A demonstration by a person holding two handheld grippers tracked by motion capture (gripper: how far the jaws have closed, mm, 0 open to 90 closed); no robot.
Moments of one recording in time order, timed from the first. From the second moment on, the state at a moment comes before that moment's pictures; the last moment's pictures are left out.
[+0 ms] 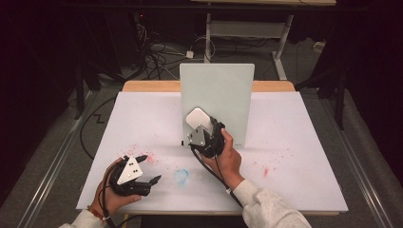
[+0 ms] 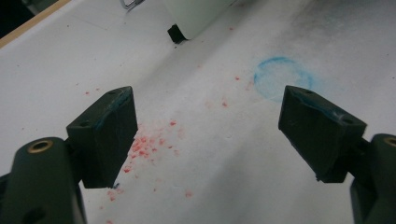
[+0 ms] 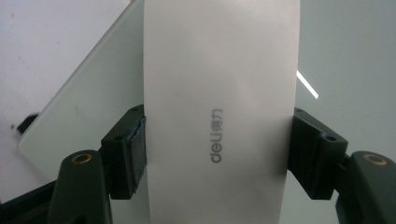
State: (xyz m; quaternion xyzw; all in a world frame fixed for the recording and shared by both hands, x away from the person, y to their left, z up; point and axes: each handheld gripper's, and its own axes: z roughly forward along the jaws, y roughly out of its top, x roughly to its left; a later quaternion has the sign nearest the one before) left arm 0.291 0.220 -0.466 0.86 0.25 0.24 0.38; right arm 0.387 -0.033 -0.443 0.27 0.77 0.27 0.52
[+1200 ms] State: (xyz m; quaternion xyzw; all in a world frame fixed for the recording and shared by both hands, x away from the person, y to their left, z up) left arm 0.292 0.217 -0.468 0.86 0.25 0.23 0.38; right arm 0.394 -0.010 -0.427 0.25 0.78 0.28 0.50
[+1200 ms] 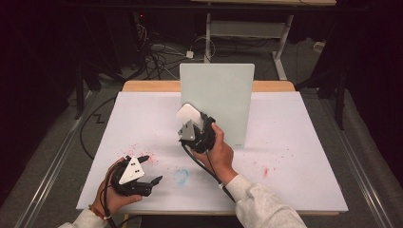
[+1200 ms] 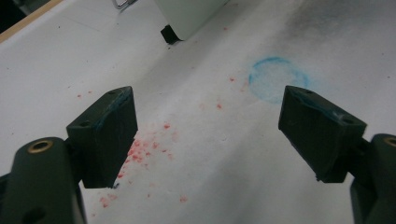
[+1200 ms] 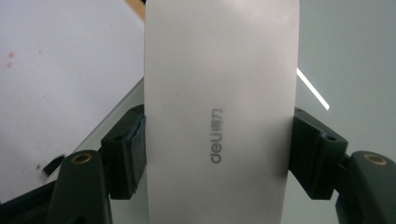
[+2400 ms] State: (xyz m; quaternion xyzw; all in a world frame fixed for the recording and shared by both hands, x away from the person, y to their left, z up) left arm 0.294 0.217 -0.469 0.86 0.25 0.23 0.38; right arm 0.378 -0.017 -0.468 0.21 0.81 0.23 0.50
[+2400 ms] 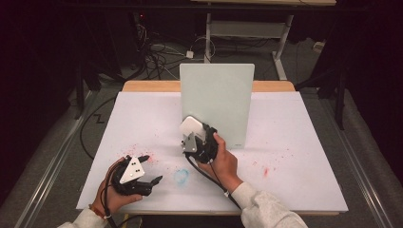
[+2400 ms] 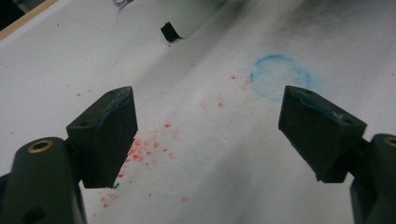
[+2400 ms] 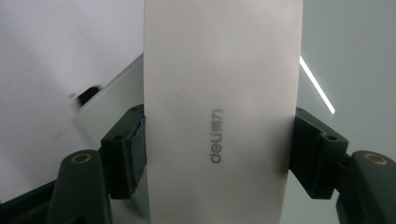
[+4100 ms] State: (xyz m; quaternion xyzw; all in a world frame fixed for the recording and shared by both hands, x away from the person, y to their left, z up) left arm 0.296 0.216 -0.468 0.86 0.25 0.23 0.37; right arm 0.350 -0.163 -0.396 0.16 0.86 0.38 0.31
